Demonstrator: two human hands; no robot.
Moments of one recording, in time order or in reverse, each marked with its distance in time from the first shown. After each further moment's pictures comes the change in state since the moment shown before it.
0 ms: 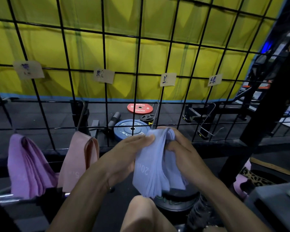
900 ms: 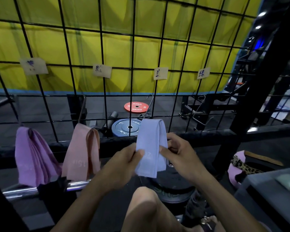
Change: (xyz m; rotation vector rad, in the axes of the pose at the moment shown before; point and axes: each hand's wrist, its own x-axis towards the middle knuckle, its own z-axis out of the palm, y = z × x) left_hand -0.033 -0.040 -0.009 0.824 0.082 0.178; right_hand -0.020 0.042 -0.009 -0.099 0.021 -0.080
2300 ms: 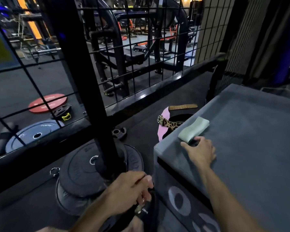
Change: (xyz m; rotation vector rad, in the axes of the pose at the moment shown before) left_hand 0.160 0.073 0.372 0.069 -0.721 0.020; right_hand -0.115 0.321 -0.373 -0.548 1.013 0.971
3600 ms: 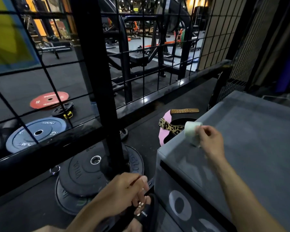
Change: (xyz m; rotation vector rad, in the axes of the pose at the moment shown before) left_hand -0.017 -0.007 -0.022 -0.114 0.026 -0.003; right_hand 0.008 -0.042 -0.047 0.486 -0.001 -0.229
